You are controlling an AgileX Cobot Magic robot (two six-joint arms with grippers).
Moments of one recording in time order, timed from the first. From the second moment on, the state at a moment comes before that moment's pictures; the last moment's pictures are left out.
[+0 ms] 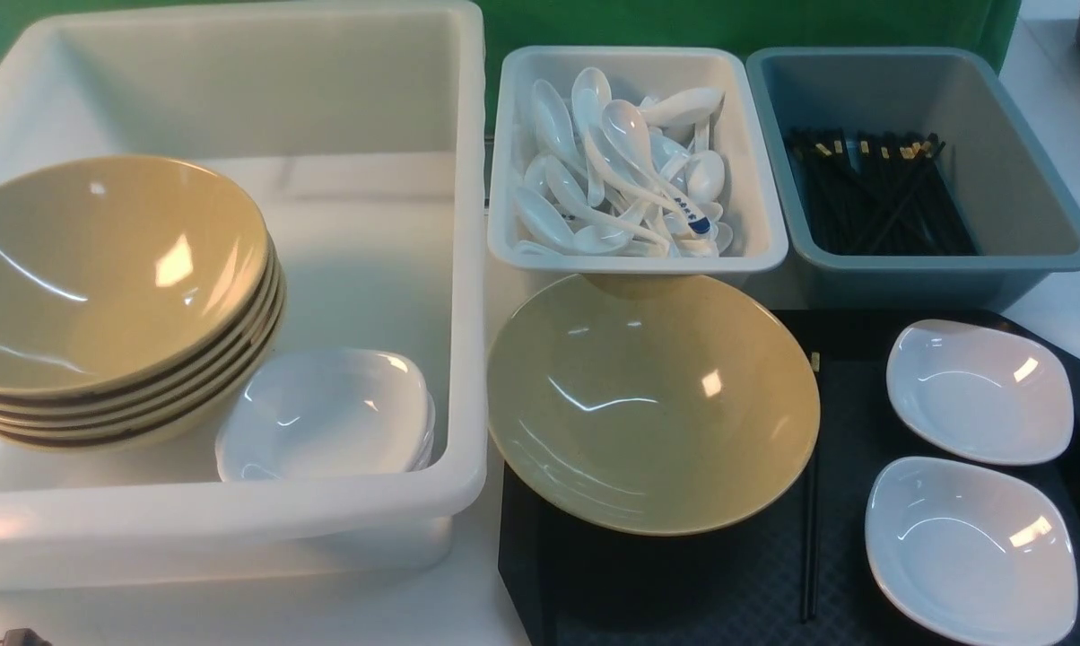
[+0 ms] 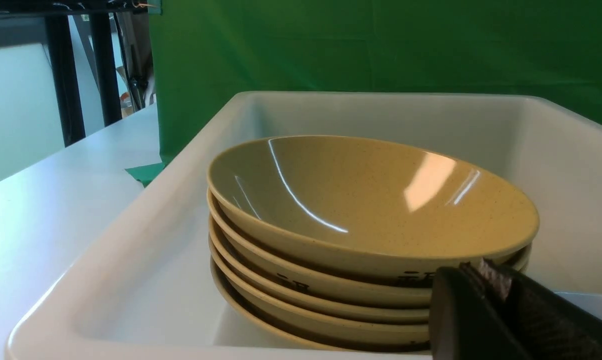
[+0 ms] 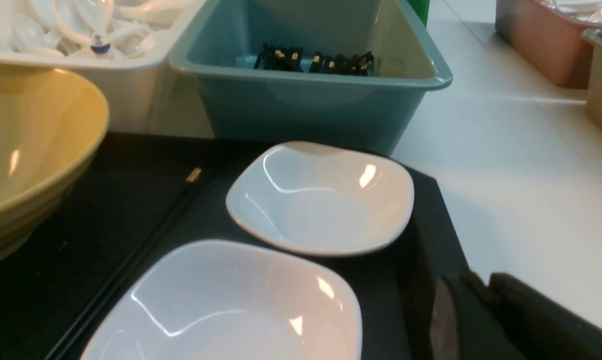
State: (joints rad) right arm -0.07 -0.02 0.03 0.03 0.30 -0.05; left arm 0.12 -0.01 0.03 -0.07 0.03 0.02
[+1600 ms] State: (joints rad) right arm -0.07 -0.02 0.03 0.03 0.32 -0.05; left arm 0.12 -0.01 0.02 -0.07 0.33 0.02
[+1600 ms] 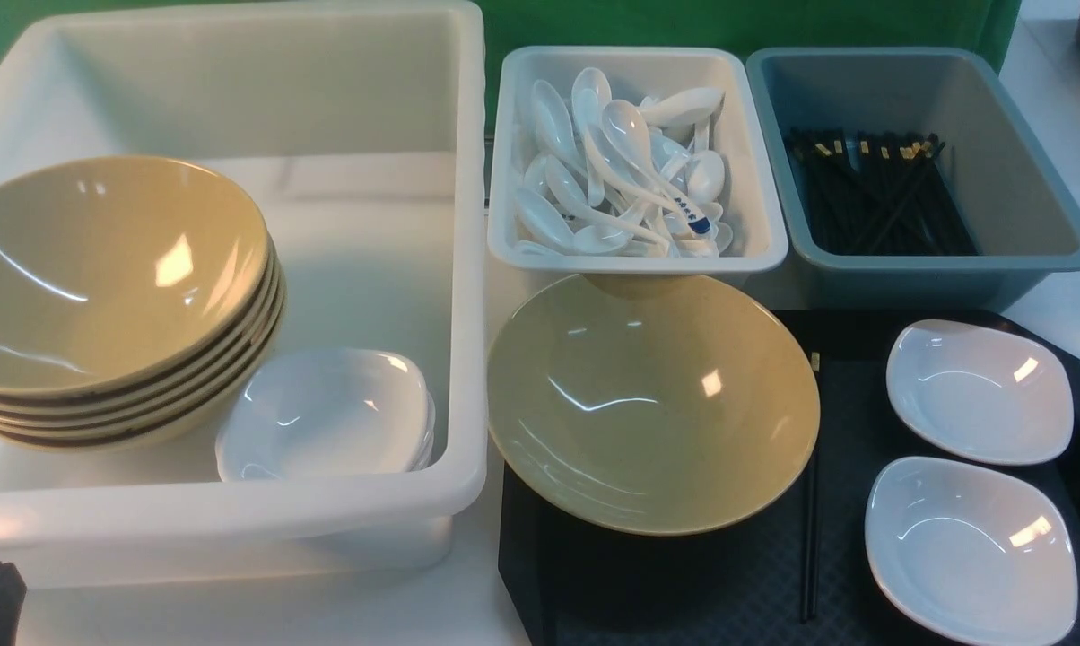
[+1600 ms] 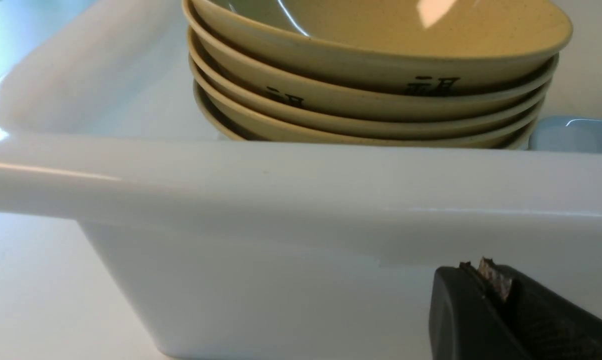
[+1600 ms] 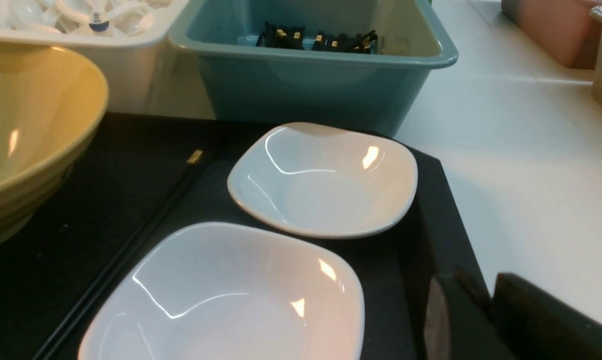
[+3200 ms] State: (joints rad) right arm -0.07 -0.02 -0.09 0.03 -0.45 0.40; left arm 0.12 0.03 -0.28 0.08 -0.45 -0.27
